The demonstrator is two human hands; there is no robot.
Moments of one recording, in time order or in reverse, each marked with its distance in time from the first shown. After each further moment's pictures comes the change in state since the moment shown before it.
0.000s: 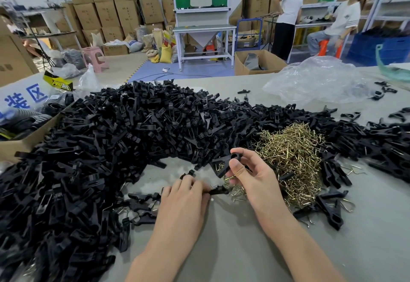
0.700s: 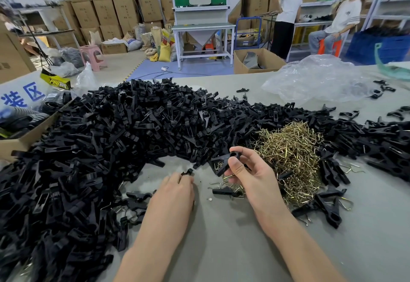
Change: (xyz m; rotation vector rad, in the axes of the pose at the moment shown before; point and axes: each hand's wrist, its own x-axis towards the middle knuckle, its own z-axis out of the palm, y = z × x) left_hand 0.005 -0.016 -0.001 -0.017 0.031 -0.039; right_hand 0.000 0.001 -0.003 -0.006 -0.007 -0.003
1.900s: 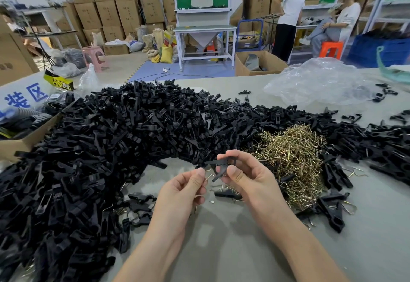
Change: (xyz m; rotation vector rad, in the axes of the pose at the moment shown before) left_hand 0.002 0.030 -0.025 -1.581 -0.044 -0.576; right_hand -0.003 -0.007 0.004 0.144 -0.201 0.027
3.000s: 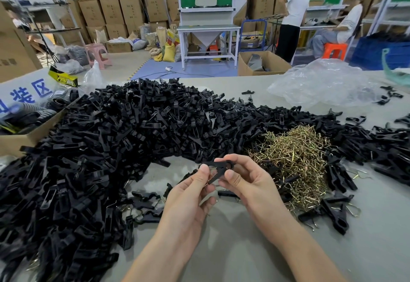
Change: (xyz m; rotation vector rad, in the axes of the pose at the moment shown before) left_hand -0.013 0.005 0.010 -0.262 -0.055 -0.141; right_hand -0.003 0.003 0.008 0.025 -0.042 0.036
